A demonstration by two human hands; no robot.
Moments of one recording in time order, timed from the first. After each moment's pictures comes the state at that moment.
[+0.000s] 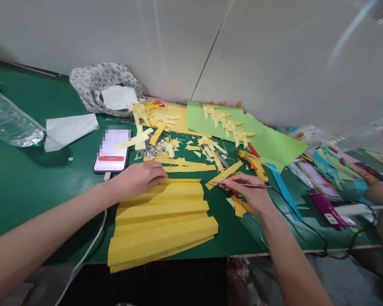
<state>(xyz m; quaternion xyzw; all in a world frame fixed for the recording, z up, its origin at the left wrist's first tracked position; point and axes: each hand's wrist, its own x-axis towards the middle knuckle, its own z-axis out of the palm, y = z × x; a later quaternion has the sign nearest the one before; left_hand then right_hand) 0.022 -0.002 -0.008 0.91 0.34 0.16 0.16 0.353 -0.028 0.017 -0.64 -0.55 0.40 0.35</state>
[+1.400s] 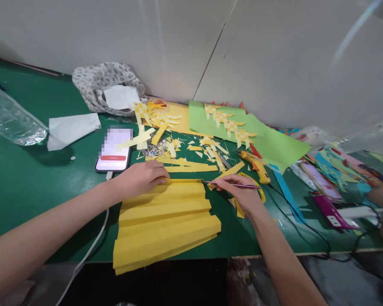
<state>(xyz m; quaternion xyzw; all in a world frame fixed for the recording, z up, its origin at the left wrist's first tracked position) 0.022 -0.001 -0.008 0.91 0.34 0.17 0.16 0.328 -0.028 0.013 -0.63 -0.56 0.41 0.35</state>
